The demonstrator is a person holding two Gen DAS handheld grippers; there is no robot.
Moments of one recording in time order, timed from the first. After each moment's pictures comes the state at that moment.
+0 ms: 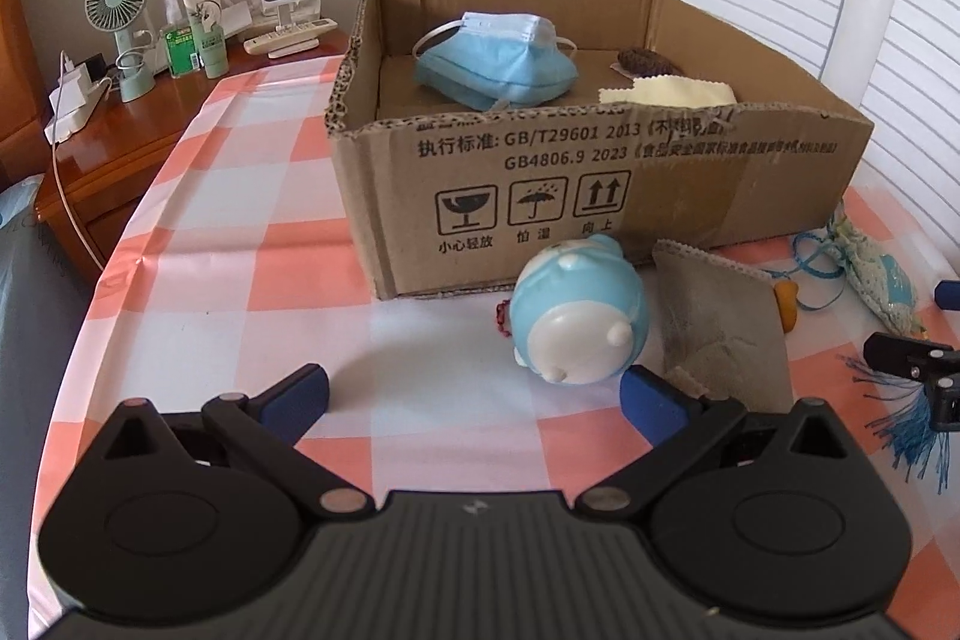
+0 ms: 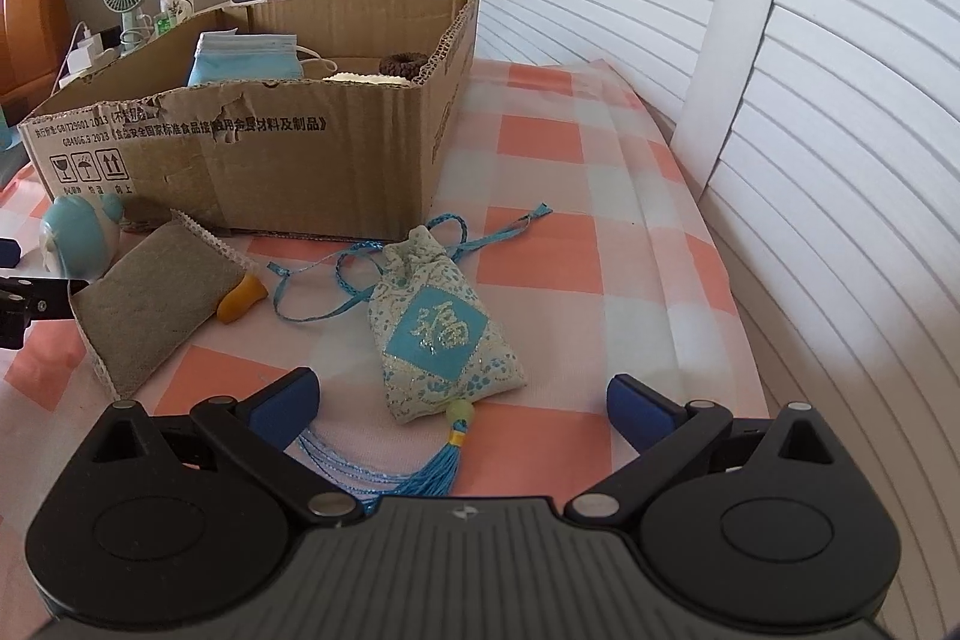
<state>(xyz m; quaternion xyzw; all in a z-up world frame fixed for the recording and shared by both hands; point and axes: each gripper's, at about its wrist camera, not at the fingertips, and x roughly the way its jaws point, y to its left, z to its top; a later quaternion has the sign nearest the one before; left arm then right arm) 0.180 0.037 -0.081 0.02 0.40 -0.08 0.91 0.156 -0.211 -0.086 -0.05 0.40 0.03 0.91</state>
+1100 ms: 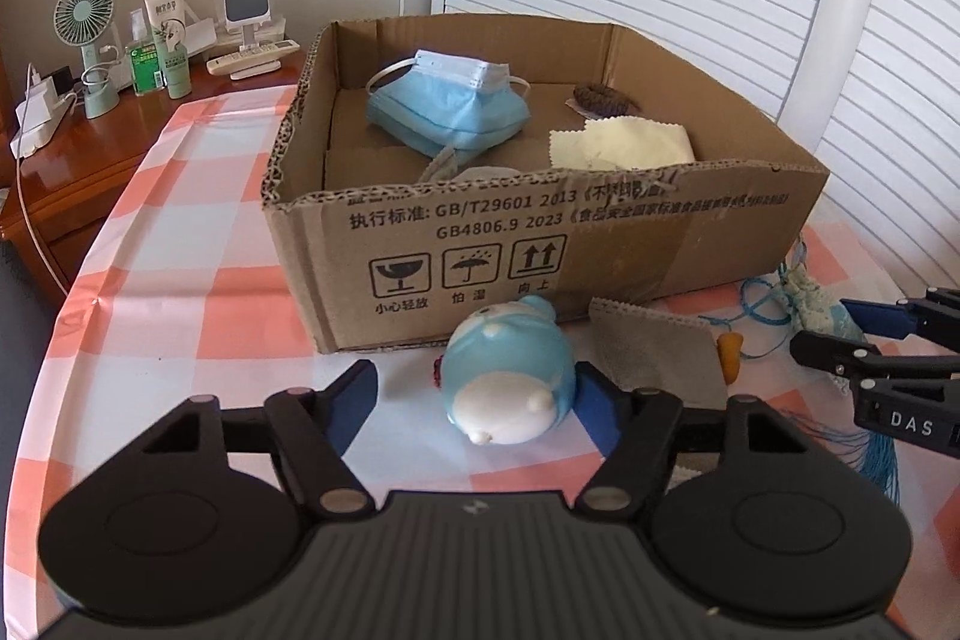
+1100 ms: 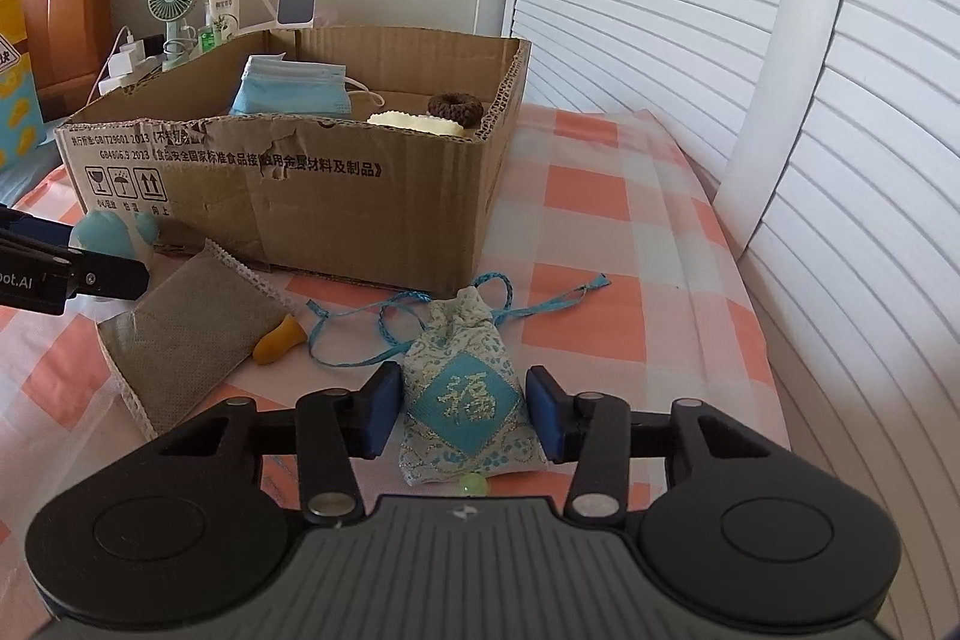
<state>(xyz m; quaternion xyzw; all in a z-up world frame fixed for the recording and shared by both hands) 0.190 0.028 -0.069 0.00 0.39 -0.12 0.92 0.165 -0.199 -0.083 -0.07 0.37 0.06 0.93</state>
